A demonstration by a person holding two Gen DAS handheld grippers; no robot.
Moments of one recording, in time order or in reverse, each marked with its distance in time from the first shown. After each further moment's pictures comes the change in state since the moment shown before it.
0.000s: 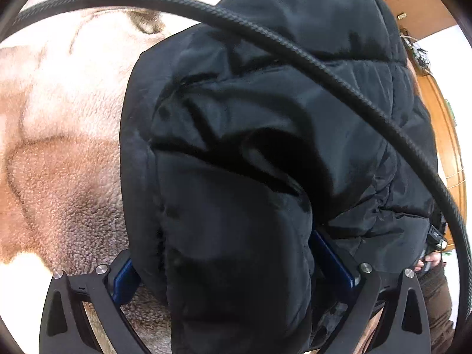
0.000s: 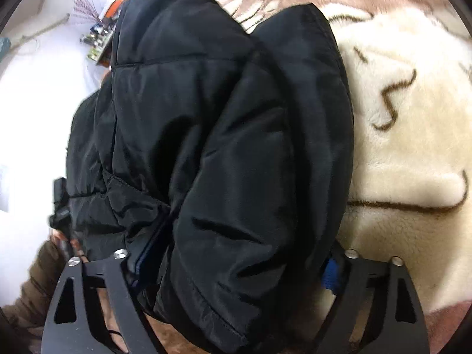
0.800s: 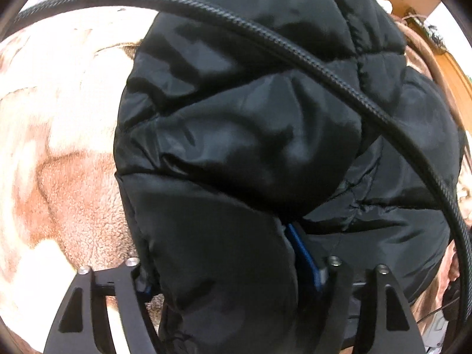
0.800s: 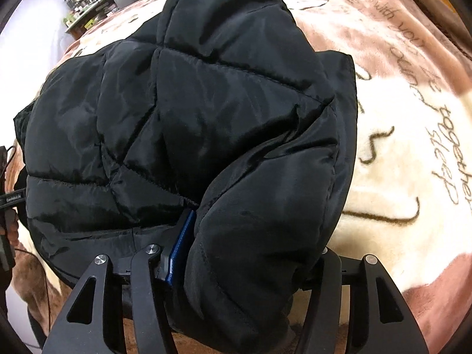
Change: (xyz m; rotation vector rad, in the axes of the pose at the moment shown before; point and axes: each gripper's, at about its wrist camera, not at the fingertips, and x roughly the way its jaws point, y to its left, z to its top) left arm 0.011 -0.099 -0.031 0.066 -0.087 0.224; right arm -0.002 0.056 -0.014 -0.163 -0.078 -0.370
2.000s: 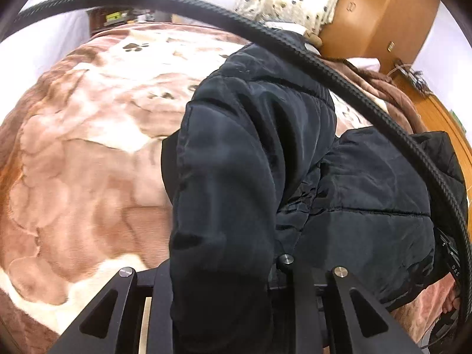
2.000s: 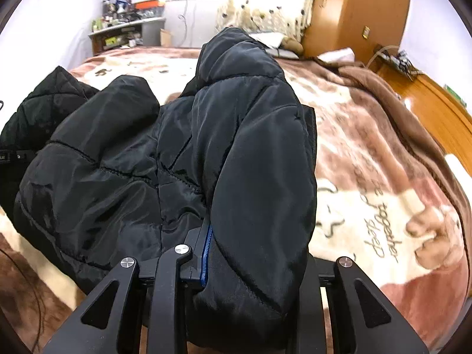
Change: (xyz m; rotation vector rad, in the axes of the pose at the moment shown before) left arm -0.160 0.035 -0.078 -0.058 -0.315 0.000; right arm -0.138 0.159 -0.046 -0.200 -0.367 -0.213
